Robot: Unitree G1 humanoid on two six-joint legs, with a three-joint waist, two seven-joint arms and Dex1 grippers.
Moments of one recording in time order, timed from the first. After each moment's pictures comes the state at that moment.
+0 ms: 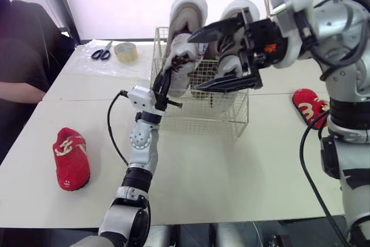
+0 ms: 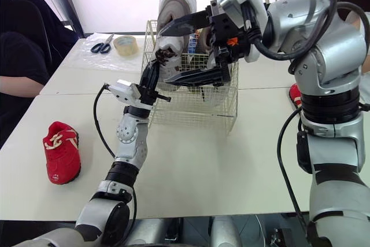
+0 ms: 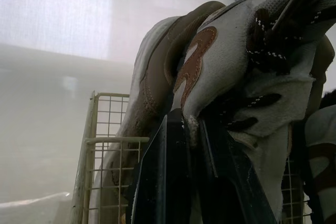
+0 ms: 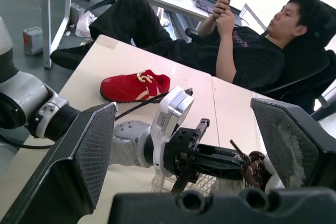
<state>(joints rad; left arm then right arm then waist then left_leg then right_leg) -0.54 -0.05 0.04 0.45 -0.23 -0.63 -0.34 -1.19 -0.71 0.10 -0.11 0.57 0.67 1.33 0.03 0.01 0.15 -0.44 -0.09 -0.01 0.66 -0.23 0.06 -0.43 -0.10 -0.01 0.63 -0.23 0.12</state>
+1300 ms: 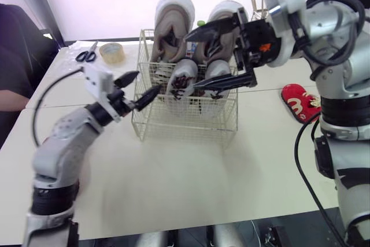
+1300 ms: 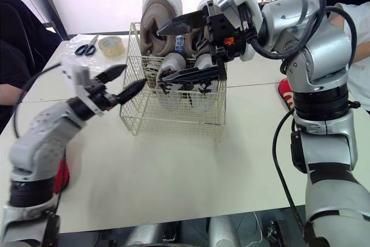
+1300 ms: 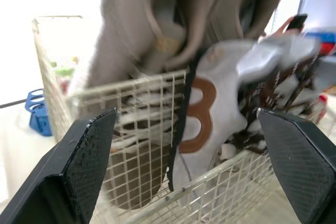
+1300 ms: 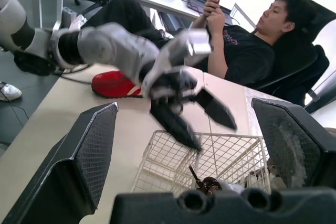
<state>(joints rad) -0.37 0.58 0.26 -0.40 -0.79 0.61 -0.53 -1.19 -0.67 0.11 -0.03 0.55 0.57 1.36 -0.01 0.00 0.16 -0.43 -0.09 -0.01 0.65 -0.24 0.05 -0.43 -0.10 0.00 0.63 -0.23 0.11</state>
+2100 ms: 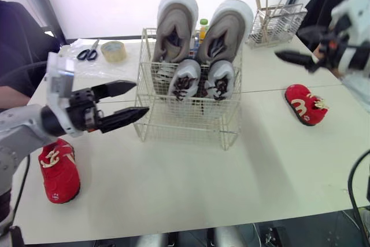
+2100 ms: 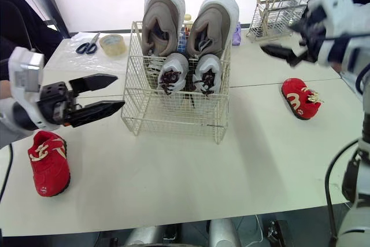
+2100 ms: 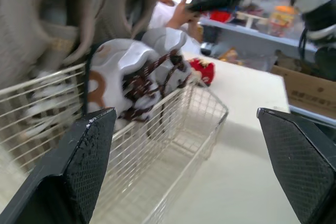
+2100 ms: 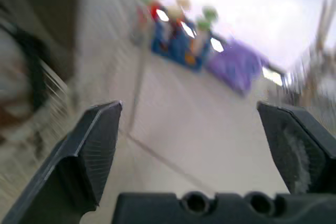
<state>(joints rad) -0.34 0.89 0.37 -0.47 -1.18 0.82 -0.79 -0.77 -1.02 -0.15 0.01 0.33 0.93 0.78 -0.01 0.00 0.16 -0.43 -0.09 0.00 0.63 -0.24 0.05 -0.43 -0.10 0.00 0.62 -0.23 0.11</state>
